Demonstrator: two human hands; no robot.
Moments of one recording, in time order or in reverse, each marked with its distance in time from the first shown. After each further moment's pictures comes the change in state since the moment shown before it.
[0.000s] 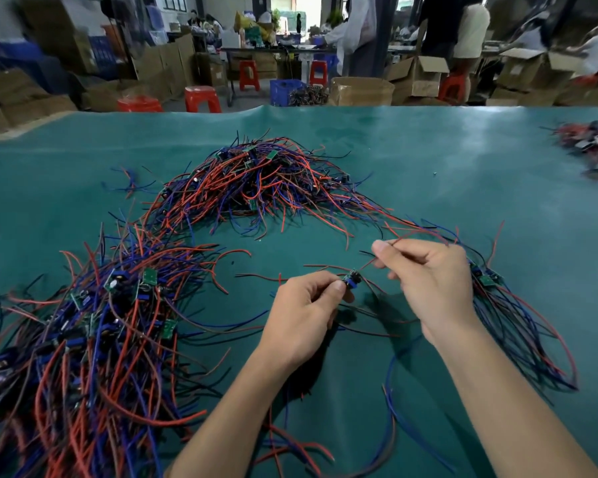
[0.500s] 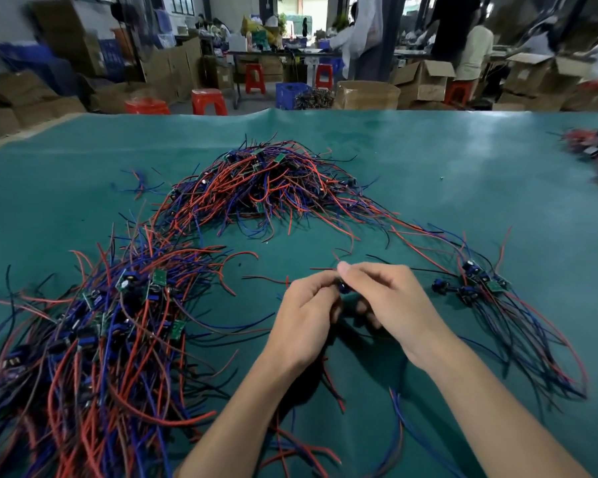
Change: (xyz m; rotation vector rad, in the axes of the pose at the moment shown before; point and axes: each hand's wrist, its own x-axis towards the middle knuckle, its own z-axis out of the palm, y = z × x) left_hand -0.001 0.000 0.000 -0.159 0.024 0.007; right_hand -0.024 -0.011 0.026 0.014 -0.406 0.146
